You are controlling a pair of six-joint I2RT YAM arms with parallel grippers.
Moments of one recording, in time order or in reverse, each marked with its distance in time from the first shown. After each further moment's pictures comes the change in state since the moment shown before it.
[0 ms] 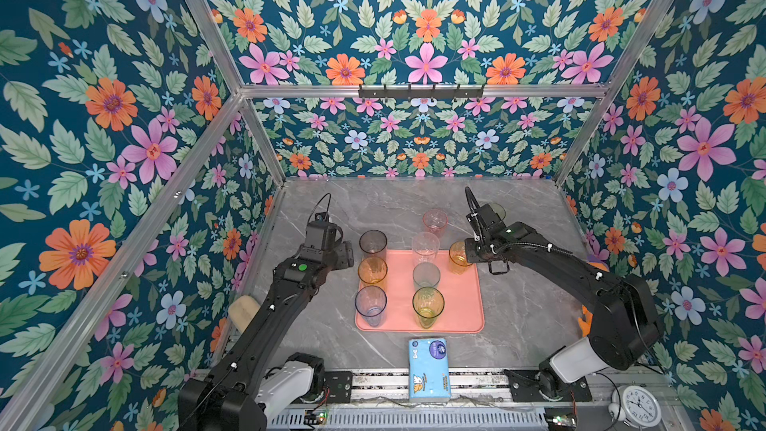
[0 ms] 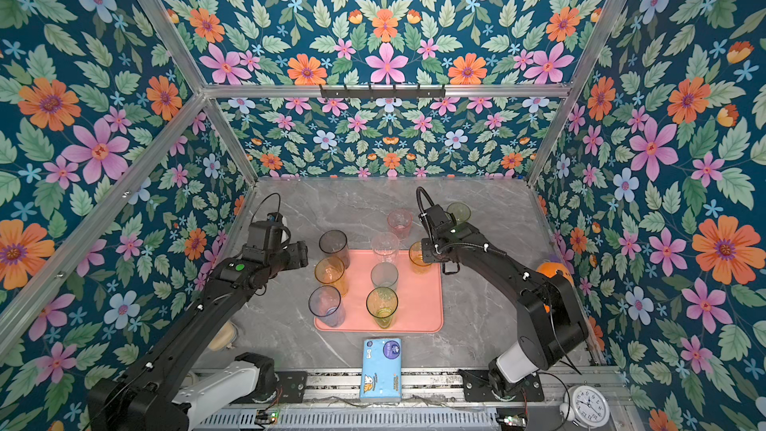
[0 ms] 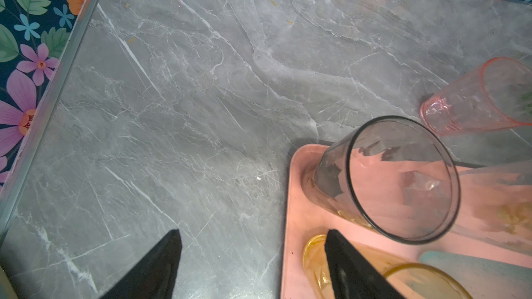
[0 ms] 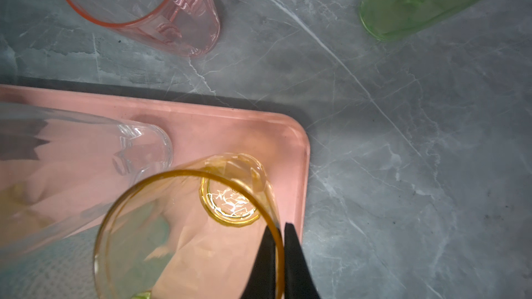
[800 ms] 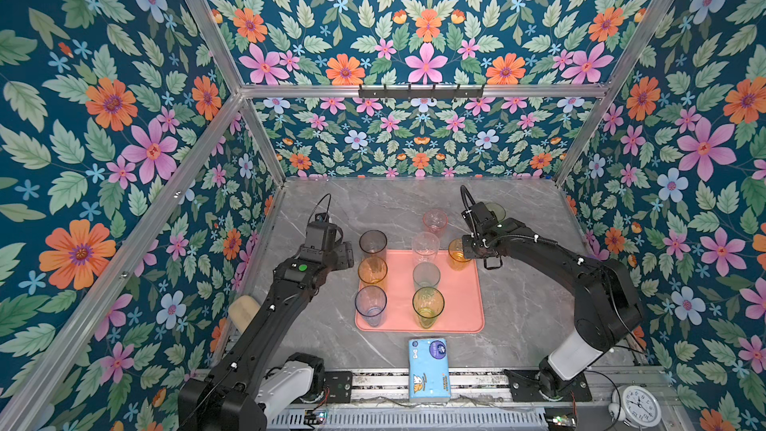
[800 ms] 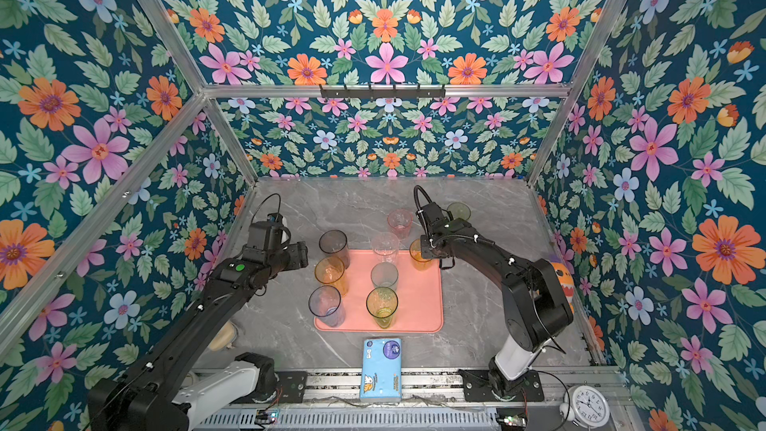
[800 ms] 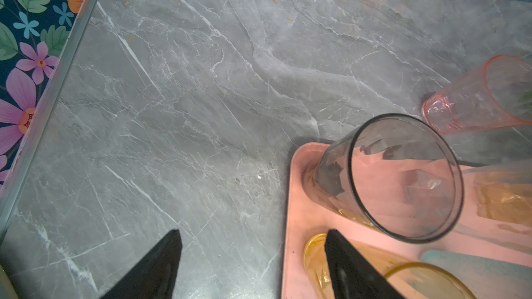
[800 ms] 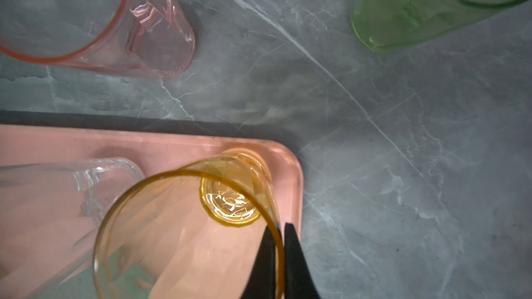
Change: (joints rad) left arm 0.000 -0.001 -0.004 0.000 0.000 0.000; right arm -0.024 0.127 0.045 0.050 0.040 0.010
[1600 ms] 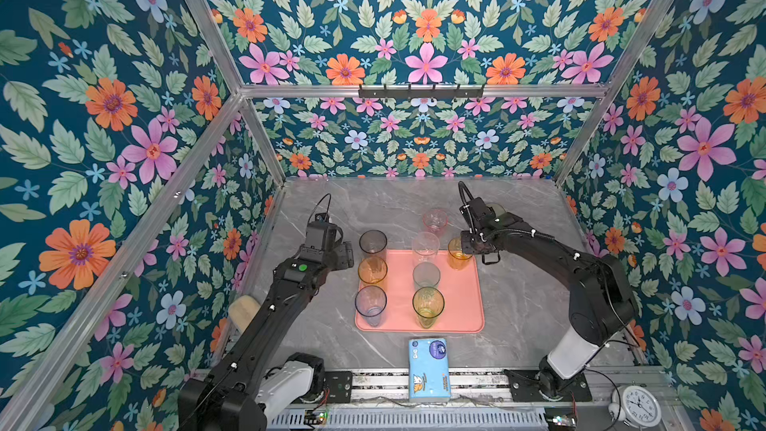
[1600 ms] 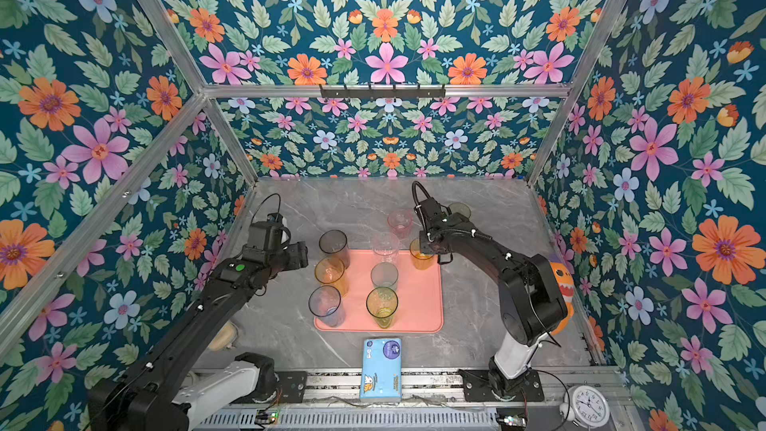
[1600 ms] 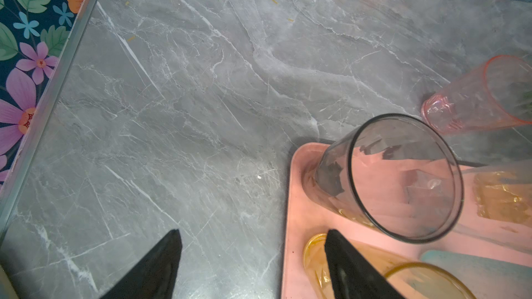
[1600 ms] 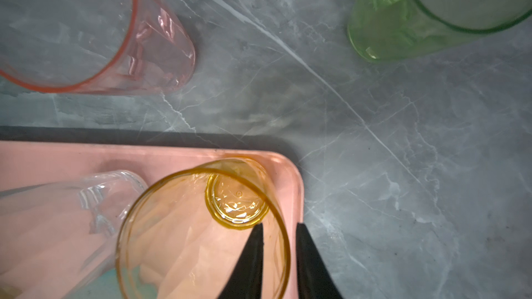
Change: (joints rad) left arm 0.000 -0.001 0.000 0.000 0.000 0.000; right arm -0.002 0.018 0.079 -0.058 0.000 0.011
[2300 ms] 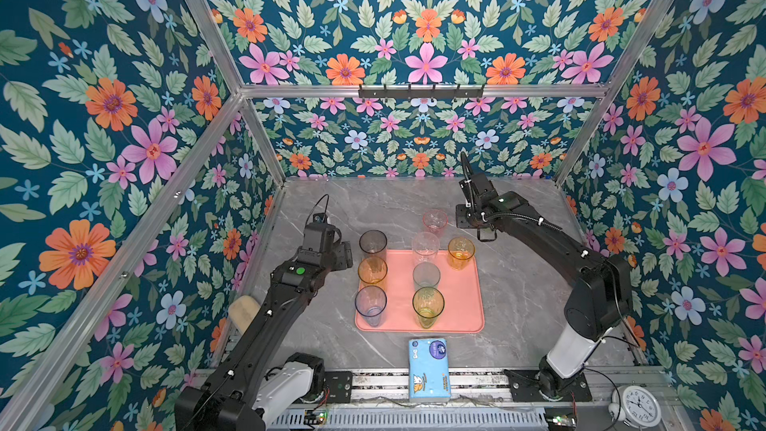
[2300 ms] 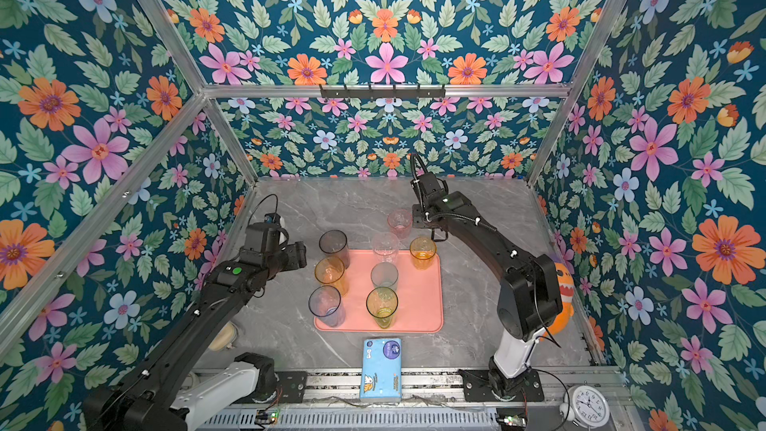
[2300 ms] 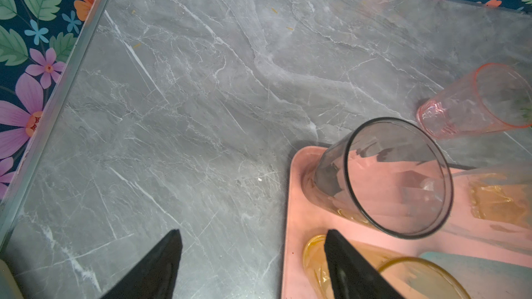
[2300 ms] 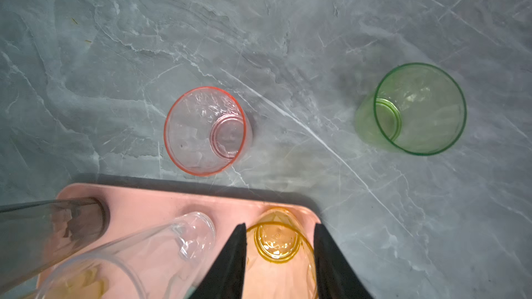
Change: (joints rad) left arm 0.000 -0.031 -0.005 0.001 -0.007 0.000; right arm 0.000 0.061 0.293 -0.040 -0.002 -0.045
